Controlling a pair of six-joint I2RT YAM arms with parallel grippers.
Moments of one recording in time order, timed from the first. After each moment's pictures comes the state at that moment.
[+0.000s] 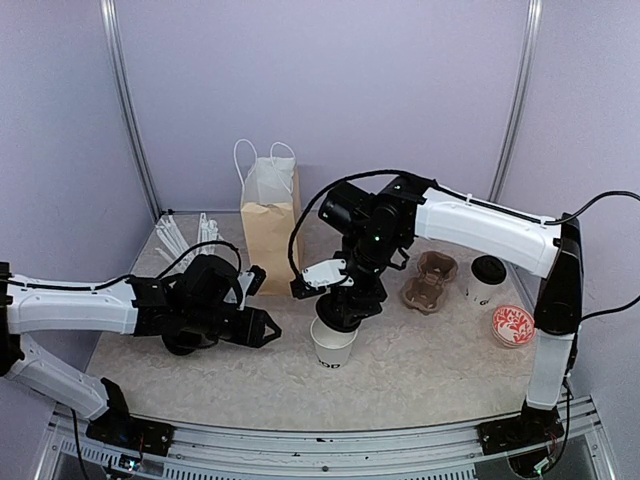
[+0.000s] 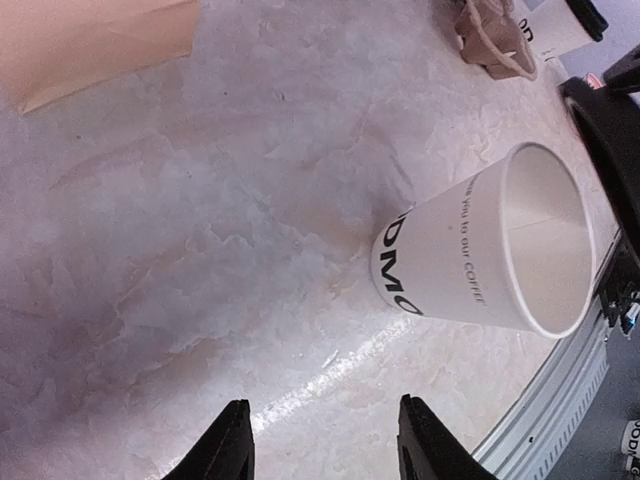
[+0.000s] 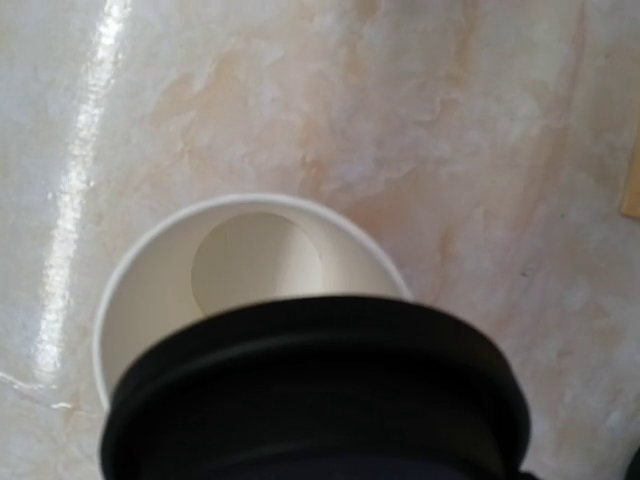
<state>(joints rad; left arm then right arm) -0.91 1.29 0.75 -0.24 0.06 -0.57 0.97 1.94 1.87 -1.19 -0.14 -0.87</state>
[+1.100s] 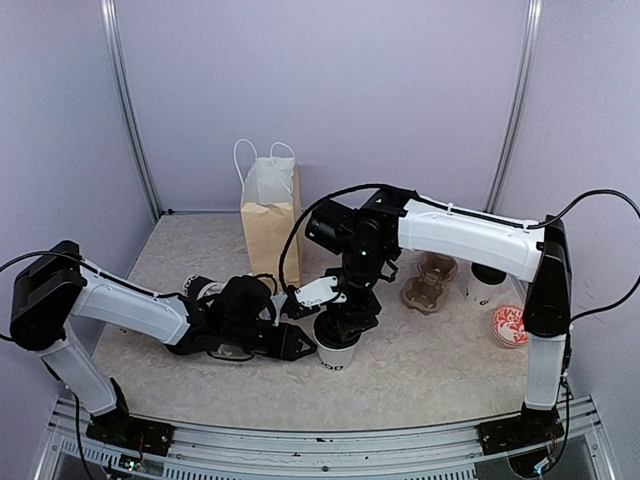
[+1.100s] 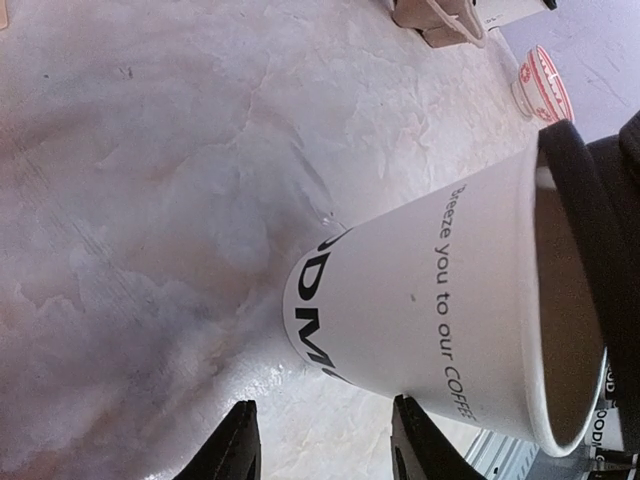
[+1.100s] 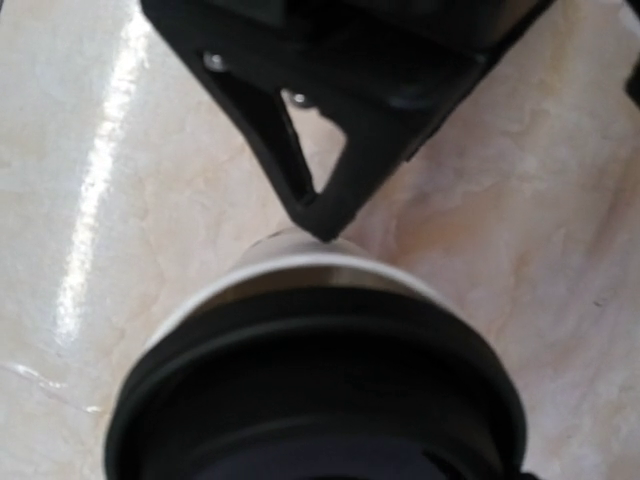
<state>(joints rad) -0.95 1.63 0.71 0.22 0.23 -0.65 1.02 1.99 1.88 -1.23 -0.14 -0.89</state>
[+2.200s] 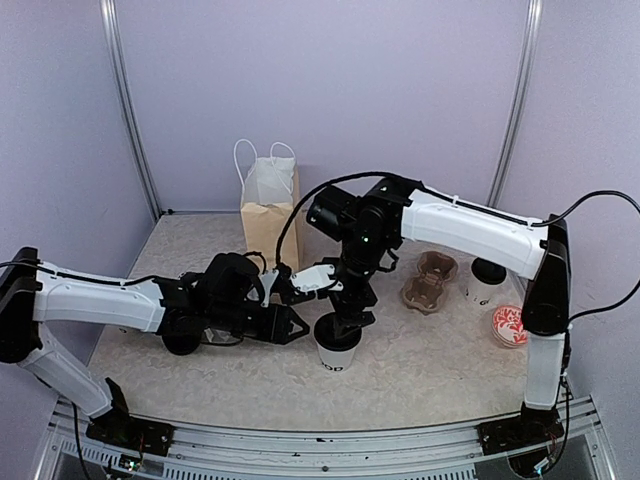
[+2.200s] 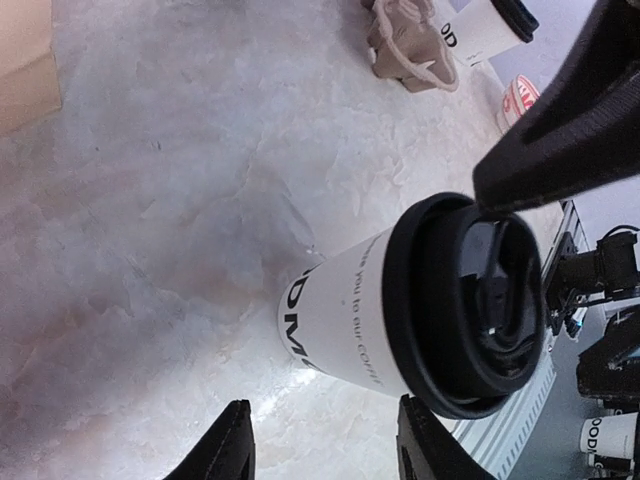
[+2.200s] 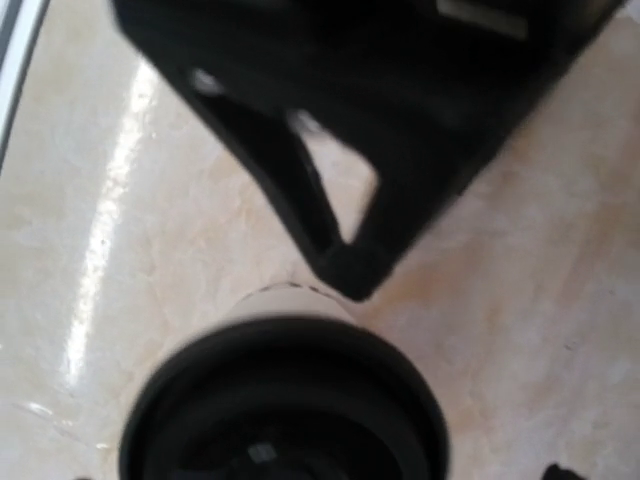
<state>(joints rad) -0.94 1.48 0.78 0.00 0.17 -0.62 1.00 2.01 1.95 -1.24 -0.21 -0.87</state>
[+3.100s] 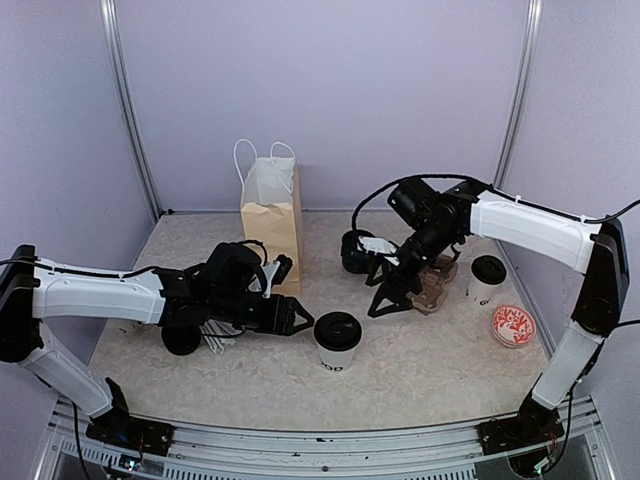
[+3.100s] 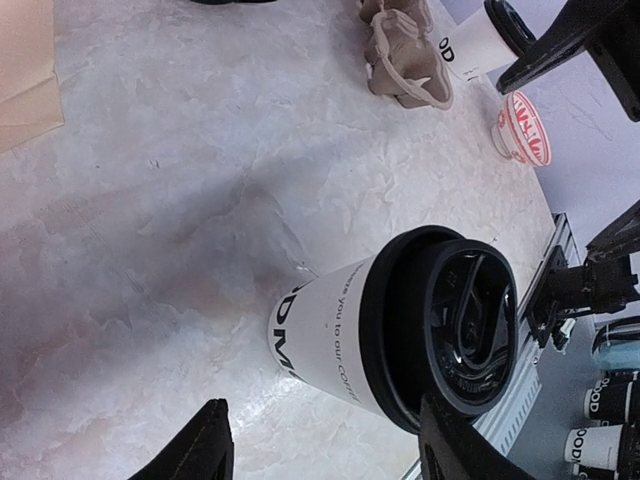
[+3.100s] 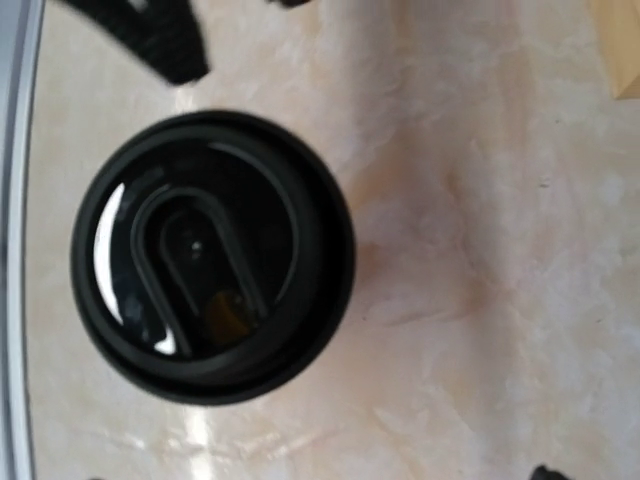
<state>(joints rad) -0.93 1.47 0.86 -0.07 0.18 -0.63 0.70 1.70 1.50 -0.98 -0.49 -0.68</state>
